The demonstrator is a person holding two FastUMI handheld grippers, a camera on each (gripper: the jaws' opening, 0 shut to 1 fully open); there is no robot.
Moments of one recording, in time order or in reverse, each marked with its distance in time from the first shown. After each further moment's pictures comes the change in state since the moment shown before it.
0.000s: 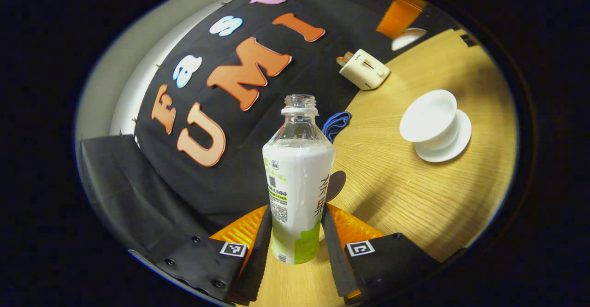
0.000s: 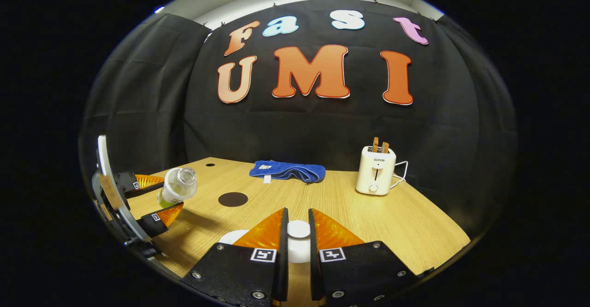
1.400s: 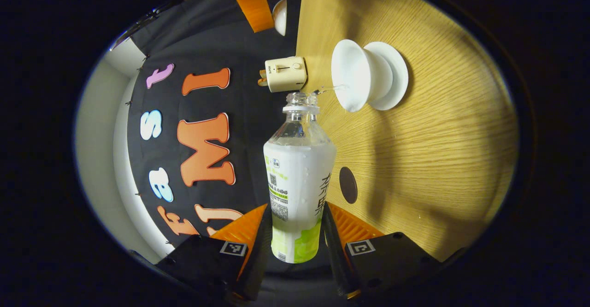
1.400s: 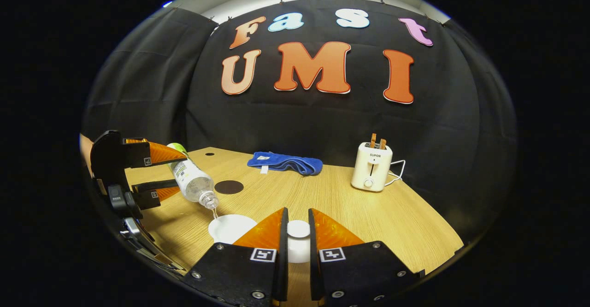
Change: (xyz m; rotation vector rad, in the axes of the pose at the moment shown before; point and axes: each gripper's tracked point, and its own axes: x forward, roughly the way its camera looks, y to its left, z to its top) left arm 0.022 0.001 0.043 0.740 -0.150 -0.058; right arm -0.011 -0.016 -0.017 -0.017 0.025 0.010
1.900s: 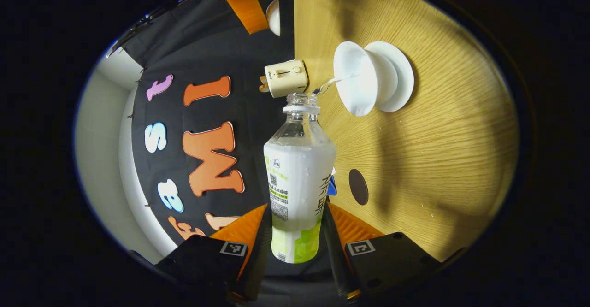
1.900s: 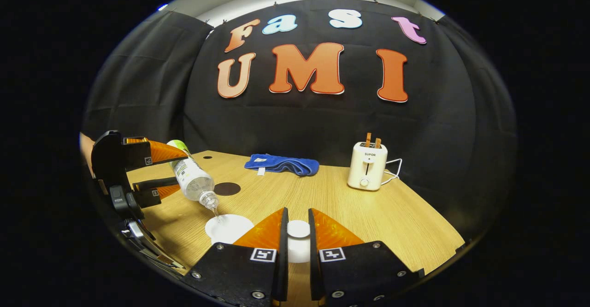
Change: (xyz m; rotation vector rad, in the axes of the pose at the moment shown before) left arm -0.003 0.013 0.011 0.068 -0.023 0.034; right arm -0.004 -0.012 -0.003 0.010 -0.009 -0.016
